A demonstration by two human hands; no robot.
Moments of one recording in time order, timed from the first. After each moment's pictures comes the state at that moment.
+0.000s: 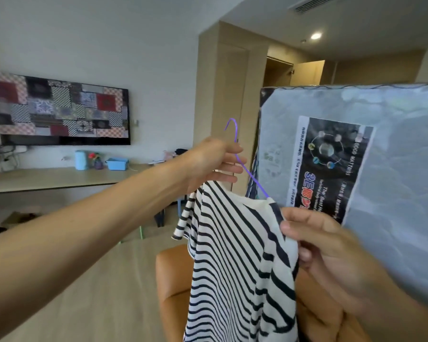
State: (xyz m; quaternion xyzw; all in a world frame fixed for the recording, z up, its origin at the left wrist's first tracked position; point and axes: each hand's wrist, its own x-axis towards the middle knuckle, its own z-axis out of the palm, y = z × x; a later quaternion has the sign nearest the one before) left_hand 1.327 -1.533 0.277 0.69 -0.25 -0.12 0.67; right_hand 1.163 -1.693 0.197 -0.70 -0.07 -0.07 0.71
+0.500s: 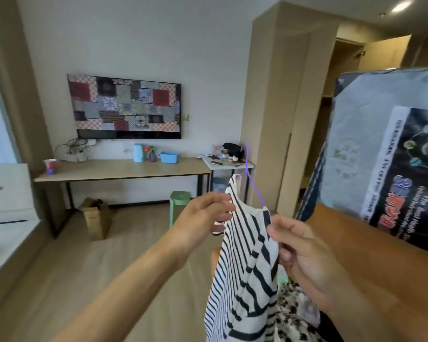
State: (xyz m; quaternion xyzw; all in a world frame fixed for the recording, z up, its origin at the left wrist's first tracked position) left_hand 1.397 -1.330 0.159 0.71 -0.16 -0.05 0.68; right_hand 1.330 -1.524 0.147 -0.64 -0.07 -0.03 0.76
